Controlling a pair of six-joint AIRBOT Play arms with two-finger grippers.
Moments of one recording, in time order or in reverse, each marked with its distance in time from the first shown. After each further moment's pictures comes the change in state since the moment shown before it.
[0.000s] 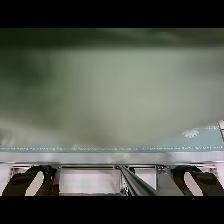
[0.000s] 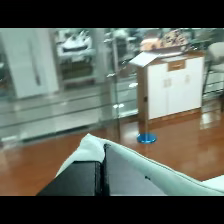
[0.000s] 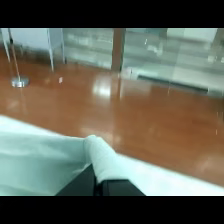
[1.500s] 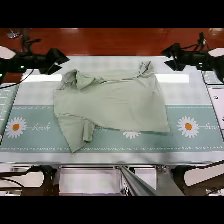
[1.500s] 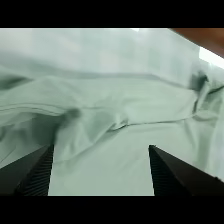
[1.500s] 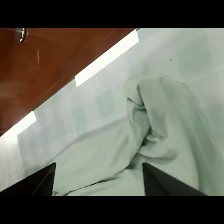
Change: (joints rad) left arm 0.021 -0.819 -0.688 -0.304 0.261 -0.016; right arm -0.105 -1.052 -0.489 0.465 -0.602 0.016
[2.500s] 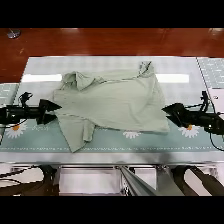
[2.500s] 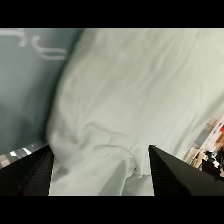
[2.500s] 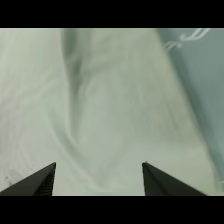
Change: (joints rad) left arm 0.352 0.083 -0.675 -0.151 -0.173 0.283; right arm -0.125 0.777 -1.075 -0.035 0.046 -0.180
